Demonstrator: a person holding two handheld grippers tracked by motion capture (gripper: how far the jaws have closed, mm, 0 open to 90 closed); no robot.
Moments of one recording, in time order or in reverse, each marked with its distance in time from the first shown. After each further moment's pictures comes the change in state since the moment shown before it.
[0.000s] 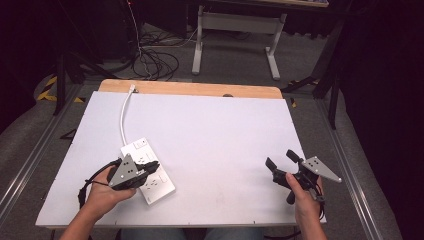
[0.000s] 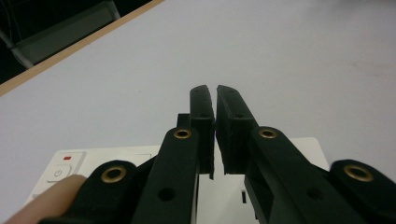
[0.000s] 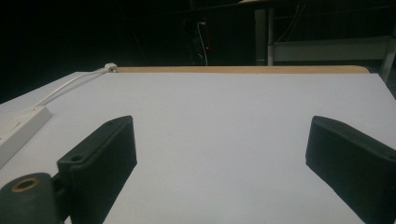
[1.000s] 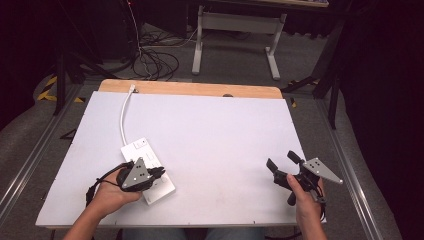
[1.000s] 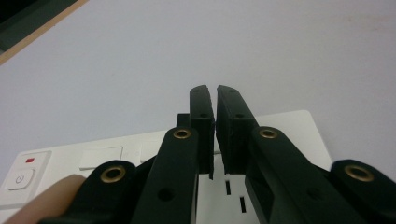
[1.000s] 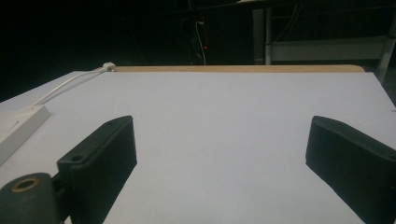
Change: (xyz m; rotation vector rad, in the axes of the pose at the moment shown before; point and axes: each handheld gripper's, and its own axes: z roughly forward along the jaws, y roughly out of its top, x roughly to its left) left arm -0.008 0.000 0.017 0.121 -0.050 0.083; right arm 0.000 -0.001 -0.004 0.002 -0.009 -0.002
